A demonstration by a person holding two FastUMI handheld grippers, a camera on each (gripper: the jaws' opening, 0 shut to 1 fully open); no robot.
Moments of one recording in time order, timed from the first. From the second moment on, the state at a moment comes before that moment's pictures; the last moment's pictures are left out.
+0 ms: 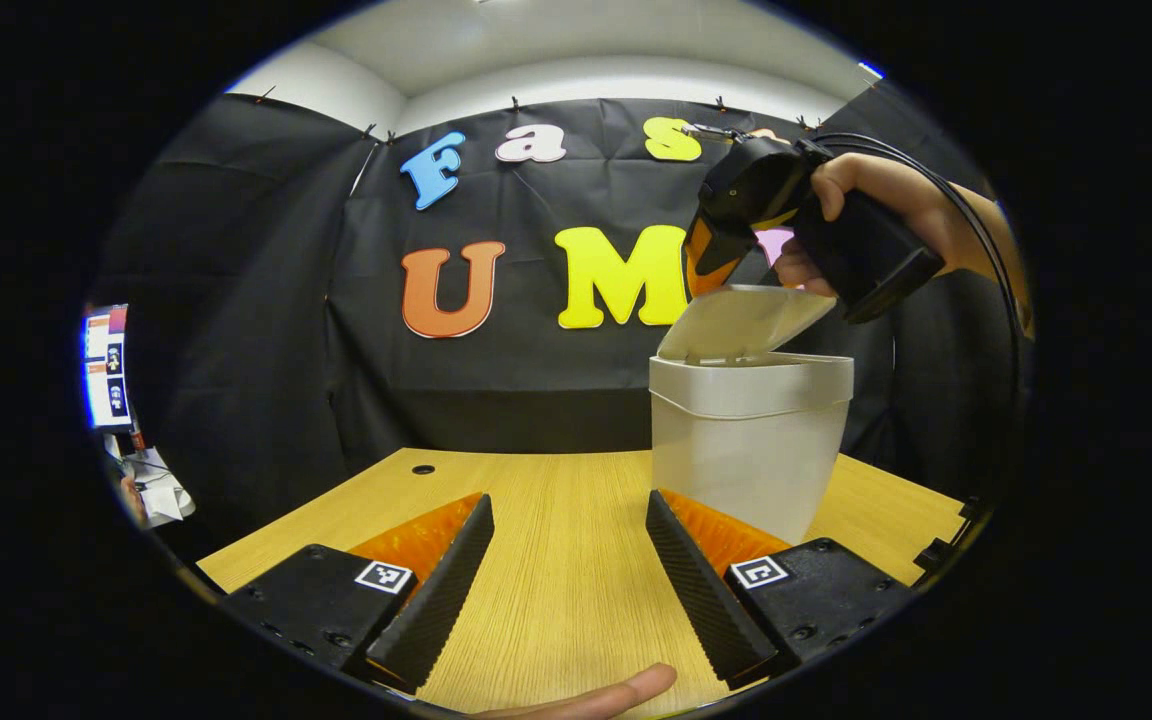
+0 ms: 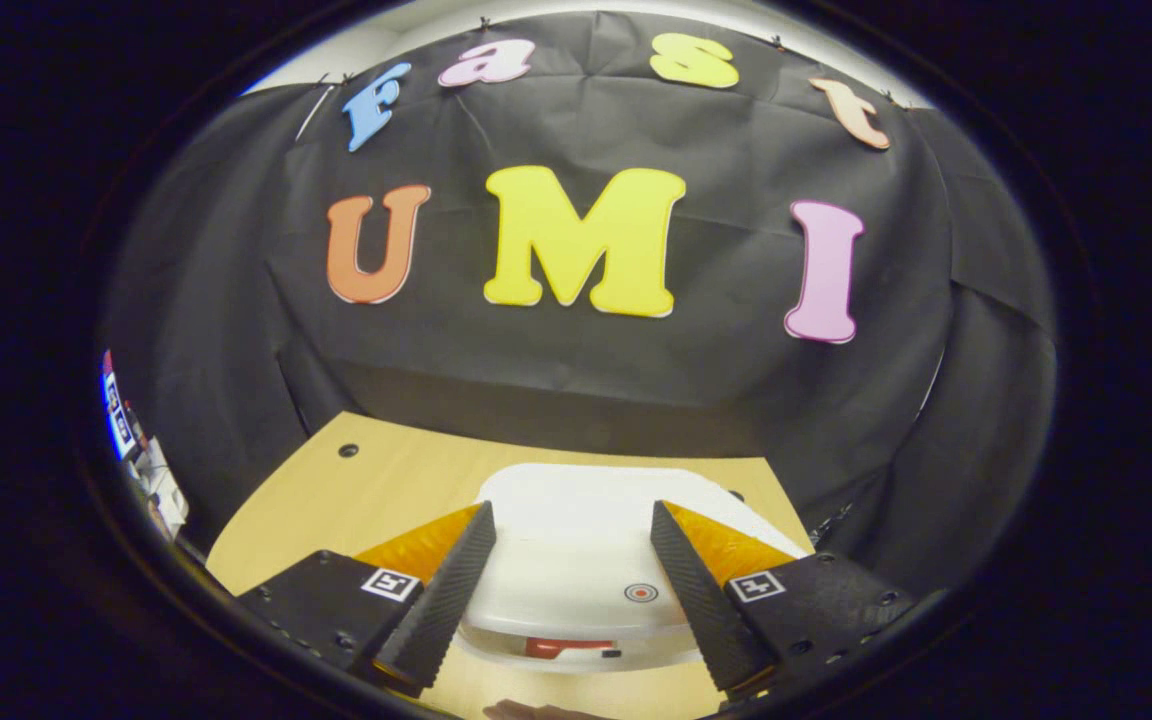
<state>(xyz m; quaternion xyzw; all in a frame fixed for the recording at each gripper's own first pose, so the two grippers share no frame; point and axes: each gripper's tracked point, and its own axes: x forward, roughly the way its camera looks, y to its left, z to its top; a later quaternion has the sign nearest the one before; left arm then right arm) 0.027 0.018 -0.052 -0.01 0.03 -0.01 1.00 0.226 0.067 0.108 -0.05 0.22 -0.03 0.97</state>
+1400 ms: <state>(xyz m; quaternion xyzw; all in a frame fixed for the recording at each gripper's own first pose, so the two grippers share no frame) 0.032 0.018 -0.059 0.00 0.04 -0.02 1.00 0.189 0.037 0.059 -0.01 0.11 0.00 0.99</state>
